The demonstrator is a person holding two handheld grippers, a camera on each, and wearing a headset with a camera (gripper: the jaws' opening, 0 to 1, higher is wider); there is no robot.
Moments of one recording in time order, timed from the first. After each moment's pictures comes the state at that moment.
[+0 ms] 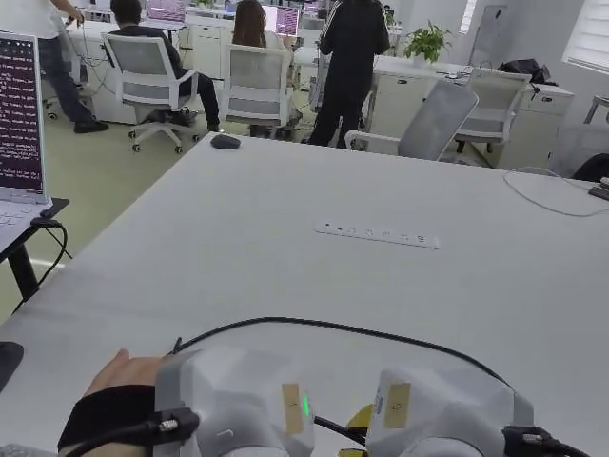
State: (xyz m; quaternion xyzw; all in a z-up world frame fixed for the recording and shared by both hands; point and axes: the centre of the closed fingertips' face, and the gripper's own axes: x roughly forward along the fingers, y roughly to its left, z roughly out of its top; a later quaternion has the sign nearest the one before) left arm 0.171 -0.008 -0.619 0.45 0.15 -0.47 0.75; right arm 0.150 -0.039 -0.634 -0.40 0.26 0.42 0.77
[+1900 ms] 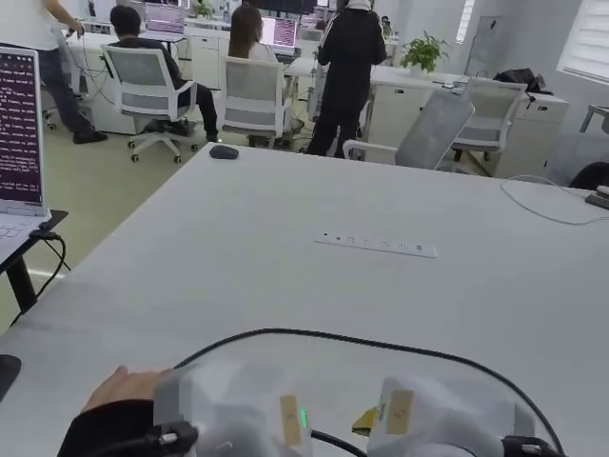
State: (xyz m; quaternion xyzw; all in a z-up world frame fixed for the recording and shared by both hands) left arm 0.171 -0.007 -0.622 0.44 0.16 -0.47 0.75; right arm 0.153 -0.040 -0.631 -0.39 0.26 0.42 0.78
